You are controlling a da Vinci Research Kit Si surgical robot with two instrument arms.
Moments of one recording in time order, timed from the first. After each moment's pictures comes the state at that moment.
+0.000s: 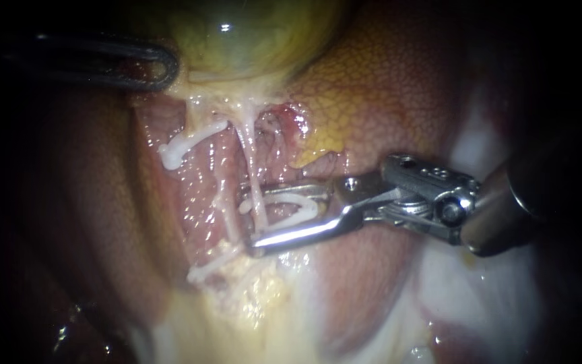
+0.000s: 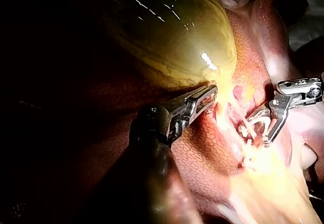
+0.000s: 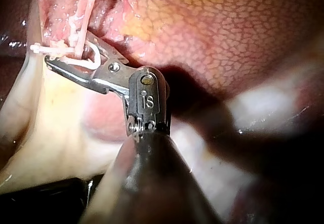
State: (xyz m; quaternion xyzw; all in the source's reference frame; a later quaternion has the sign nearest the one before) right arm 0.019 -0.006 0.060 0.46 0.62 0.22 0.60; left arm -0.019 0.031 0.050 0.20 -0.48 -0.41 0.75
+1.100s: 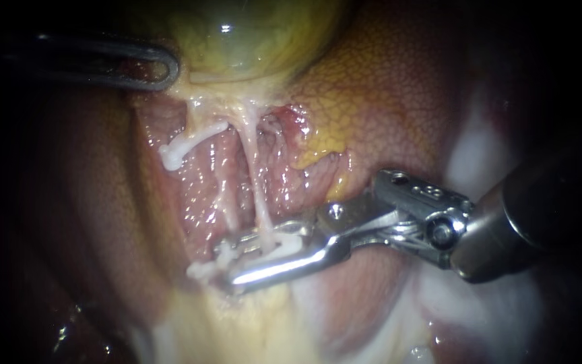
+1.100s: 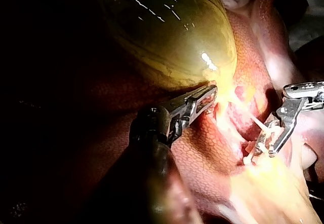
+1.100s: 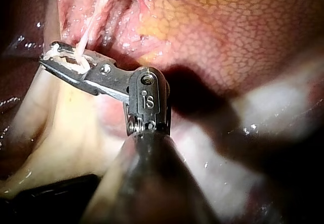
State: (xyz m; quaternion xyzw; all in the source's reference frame) right arm 0.020 -0.007 0.057 0.48 0.63 0.20 0.58; left arm -0.019 0.031 0.050 0.20 -0.48 -0.41 0.75
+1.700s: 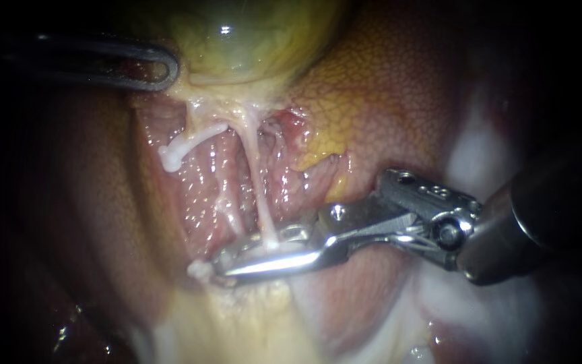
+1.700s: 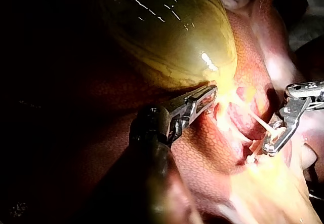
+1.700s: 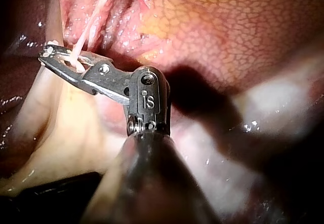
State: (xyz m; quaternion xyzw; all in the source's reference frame) right arm 0.020 -0.007 0.056 0.48 0.62 0.21 0.58; left arm -0.019 0.031 0.050 0.20 -0.48 -0.41 0.75
